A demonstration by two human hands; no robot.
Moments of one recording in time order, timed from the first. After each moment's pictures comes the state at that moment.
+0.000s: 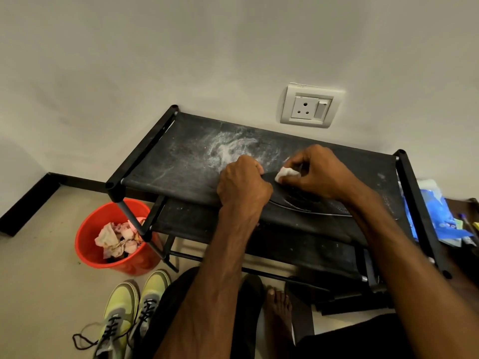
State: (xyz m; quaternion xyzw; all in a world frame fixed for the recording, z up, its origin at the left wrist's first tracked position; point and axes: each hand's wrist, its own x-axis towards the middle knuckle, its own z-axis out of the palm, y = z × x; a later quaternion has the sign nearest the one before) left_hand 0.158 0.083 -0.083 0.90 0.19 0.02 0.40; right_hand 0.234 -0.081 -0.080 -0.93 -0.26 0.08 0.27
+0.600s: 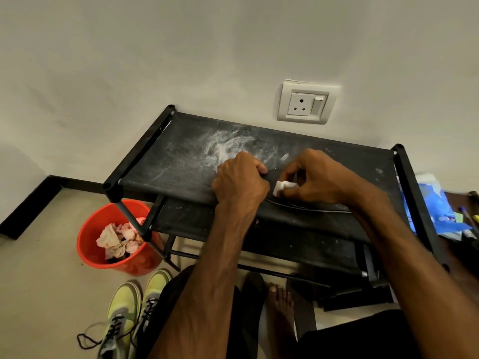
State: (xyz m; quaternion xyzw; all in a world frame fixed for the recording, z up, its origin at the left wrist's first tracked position) left_hand 0.163 0.083 -0.087 0.92 0.16 0.03 0.36; right_hand 0.217 -0.084 -0.064 -0.90 -0.34 0.15 0.22
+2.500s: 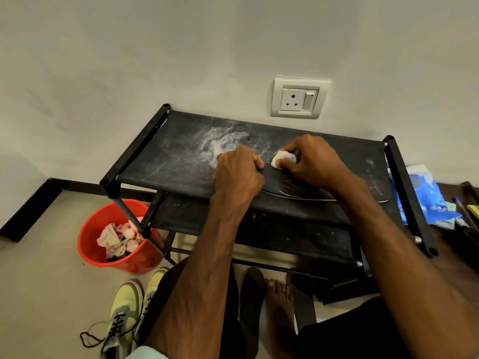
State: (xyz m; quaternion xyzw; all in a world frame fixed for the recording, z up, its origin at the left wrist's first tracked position) left_hand 0.172 0.081 -0.097 0.93 0.11 0.04 0.34; right_hand 0.242 -0.087 -0.092 -0.95 -0.21 0.02 0.21
